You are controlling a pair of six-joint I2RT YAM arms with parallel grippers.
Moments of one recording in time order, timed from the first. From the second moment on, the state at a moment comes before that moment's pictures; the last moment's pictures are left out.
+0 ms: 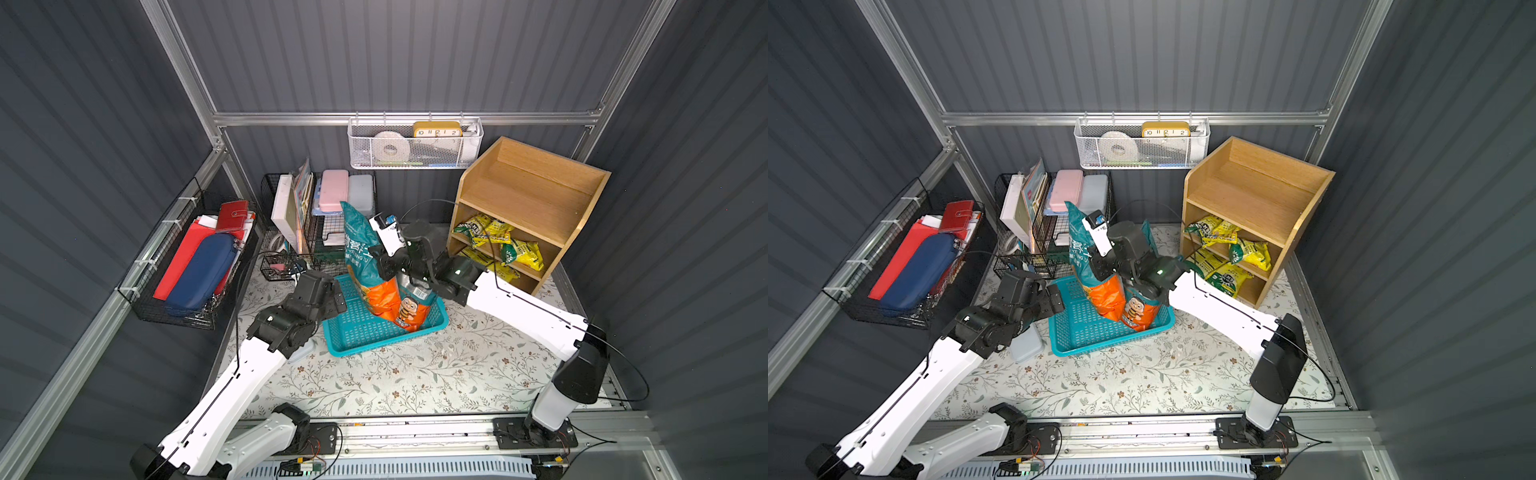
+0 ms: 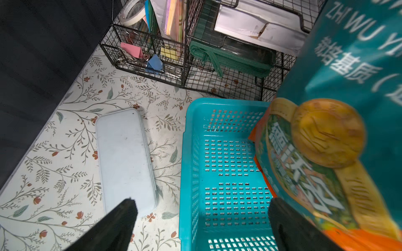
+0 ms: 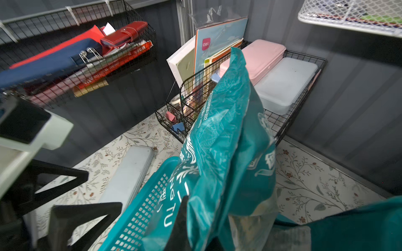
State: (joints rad) left arm -0.50 1.01 1.05 -0.88 -0.40 -0.61; right arm 0.91 1.71 1.58 -0.20 0.09 0.08
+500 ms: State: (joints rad) left arm -0.50 1.04 1.03 -0.87 -0.37 -0.62; right arm 1.02 1.59 0.96 0.41 0.45 0.26
